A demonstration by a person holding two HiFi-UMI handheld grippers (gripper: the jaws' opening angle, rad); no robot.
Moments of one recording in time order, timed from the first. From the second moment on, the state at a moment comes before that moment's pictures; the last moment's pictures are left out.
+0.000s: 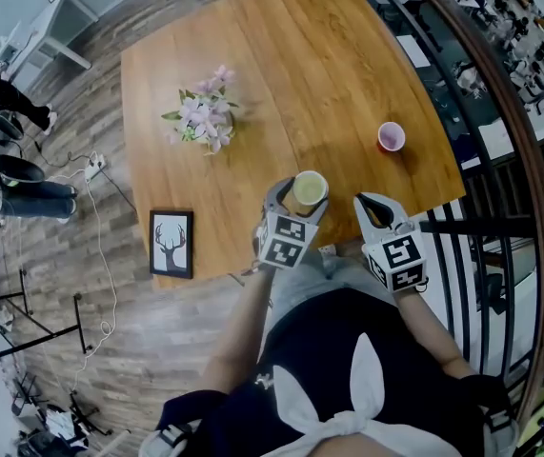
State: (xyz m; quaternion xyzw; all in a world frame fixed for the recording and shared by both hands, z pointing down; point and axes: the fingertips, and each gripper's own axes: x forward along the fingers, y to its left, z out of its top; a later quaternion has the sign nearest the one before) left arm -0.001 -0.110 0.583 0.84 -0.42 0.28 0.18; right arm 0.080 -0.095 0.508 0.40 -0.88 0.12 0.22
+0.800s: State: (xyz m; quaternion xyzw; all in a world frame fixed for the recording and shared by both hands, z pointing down) left arm -0.013 -0.121 0.557 0.84 -0.44 0.25 0.17; right arm 0.068 -0.104 0.506 0.39 -0.89 0.12 0.22
